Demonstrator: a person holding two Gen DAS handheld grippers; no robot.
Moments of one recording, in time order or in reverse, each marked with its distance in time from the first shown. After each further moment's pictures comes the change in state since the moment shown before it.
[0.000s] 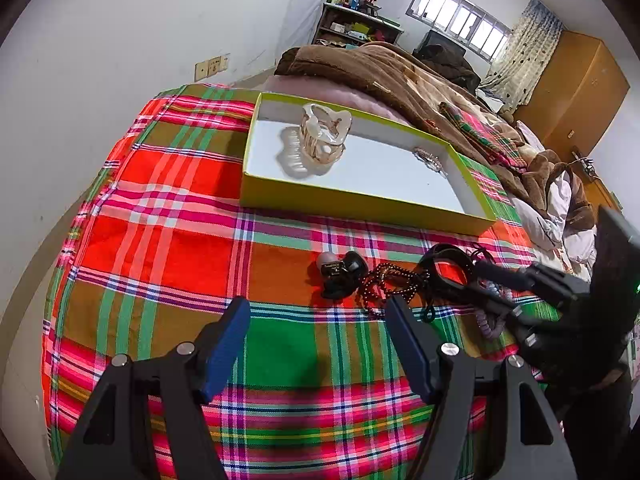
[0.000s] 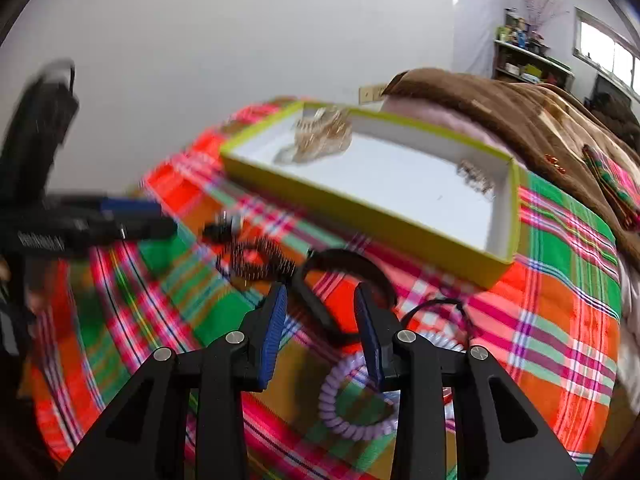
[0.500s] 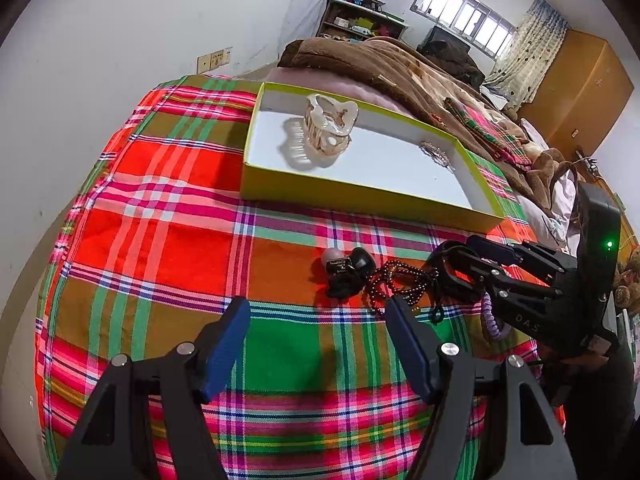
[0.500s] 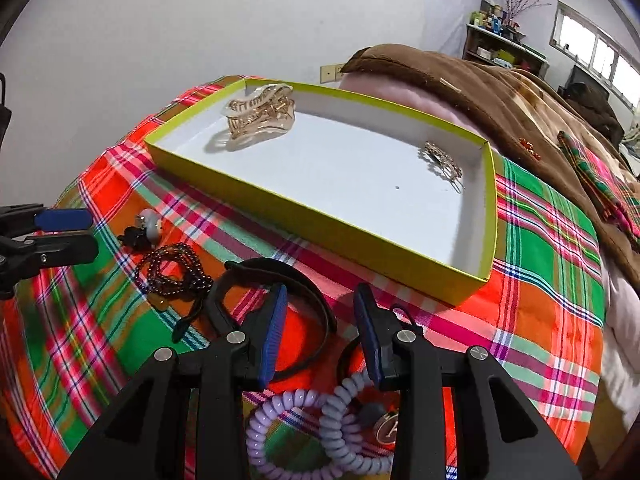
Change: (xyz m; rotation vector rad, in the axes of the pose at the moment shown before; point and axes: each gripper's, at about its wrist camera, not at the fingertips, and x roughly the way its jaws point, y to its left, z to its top) left arm 0.008 0.003 -0.001 -0.010 0.020 0.006; right arm 0.038 -0.015 0.007 -0.003 0.110 -0.115
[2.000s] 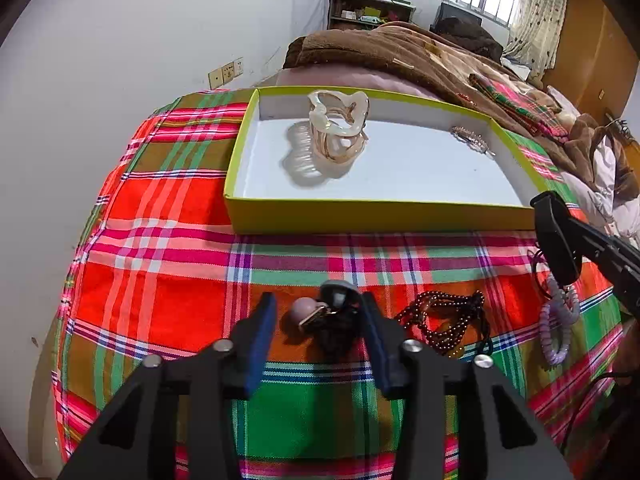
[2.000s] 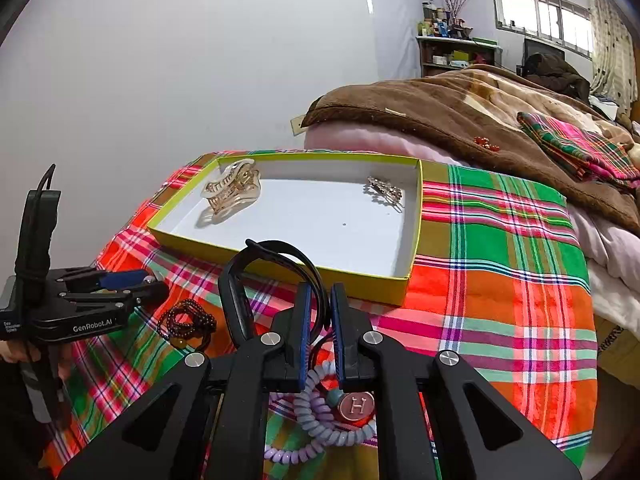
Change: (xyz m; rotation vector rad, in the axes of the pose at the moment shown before) left arm 0.033 -0.020 0.018 0.108 0.003 0.184; right arm -0.047 -0.034 -0.009 0.217 -0.184 0.024
